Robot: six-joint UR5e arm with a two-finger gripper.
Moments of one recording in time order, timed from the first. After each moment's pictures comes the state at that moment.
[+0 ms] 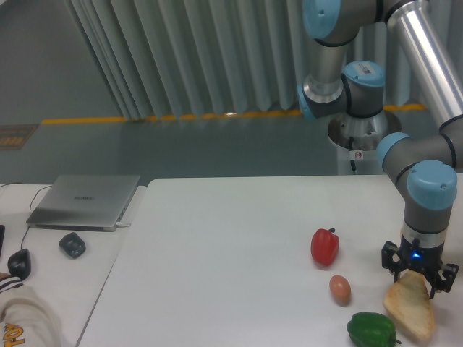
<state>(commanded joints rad) 2.45 -2.06 -1.54 -1.05 1.52 0.76</state>
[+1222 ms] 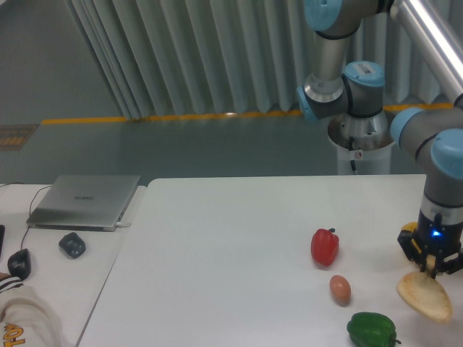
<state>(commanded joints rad) 2.52 -1.95 -1.43 -1.17 1.45 0.80</state>
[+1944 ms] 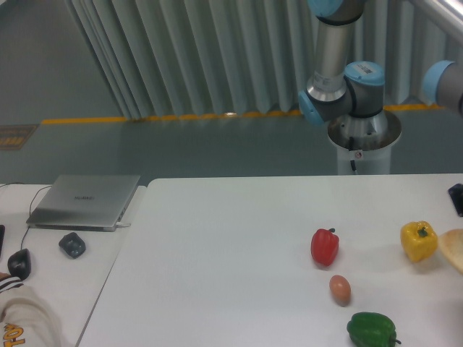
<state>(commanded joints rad) 2.71 -1.87 -1.46 -1.24 1.52 1.57</state>
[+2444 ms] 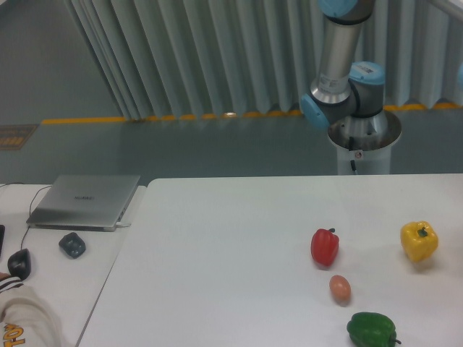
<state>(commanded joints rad) 2.83 -1.92 -1.46 -1.07 1.65 1.72</state>
